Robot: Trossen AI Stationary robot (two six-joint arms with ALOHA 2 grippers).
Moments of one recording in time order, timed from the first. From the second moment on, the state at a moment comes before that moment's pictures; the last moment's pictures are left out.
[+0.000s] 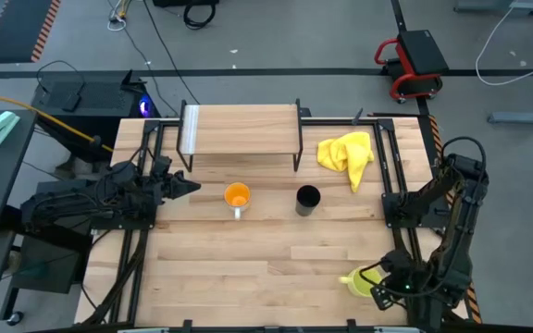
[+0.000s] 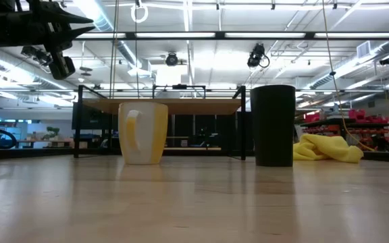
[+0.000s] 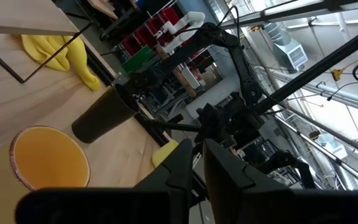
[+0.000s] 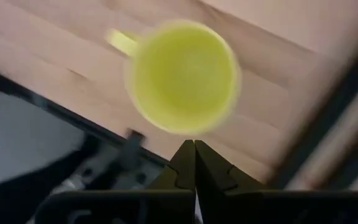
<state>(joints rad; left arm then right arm) 0.21 0.23 0.17 0.16 0.23 -0.96 1.19 1.56 1.32 -1.24 0.15 2.36</state>
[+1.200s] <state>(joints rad) 0.21 0.23 0.17 0.15 0.20 -0.96 1.01 1.81 1.29 -1.18 0.10 2.33</state>
